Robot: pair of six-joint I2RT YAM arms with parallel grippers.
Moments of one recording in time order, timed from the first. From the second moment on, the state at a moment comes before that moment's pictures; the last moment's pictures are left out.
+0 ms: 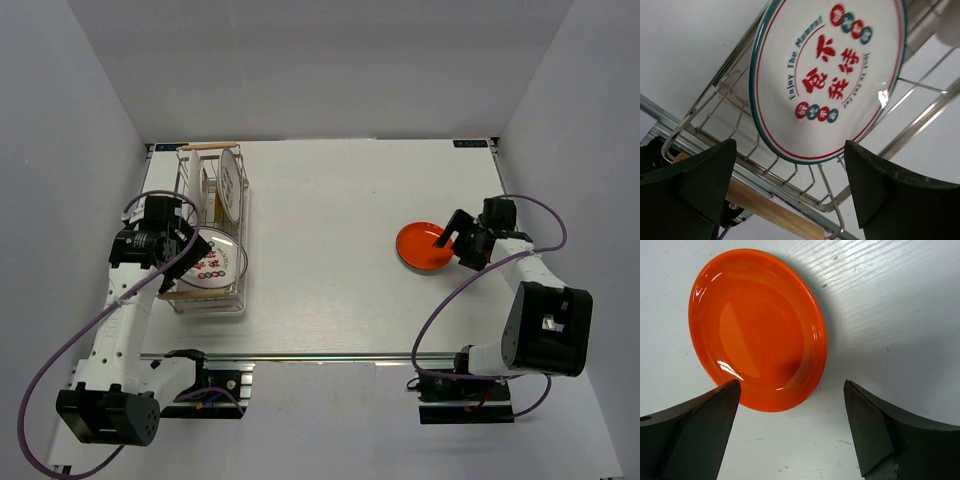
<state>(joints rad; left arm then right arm) -0.05 1.04 1.14 -1.17 -0.27 -0.77 -0.12 1.39 0.80 -0.38 -0.19 0.41</state>
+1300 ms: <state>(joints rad) -0.05 0.90 0.99 -1.08 -0.45 -0.91 -0.12 1.42 0.83 -0.39 -0.22 0.41</state>
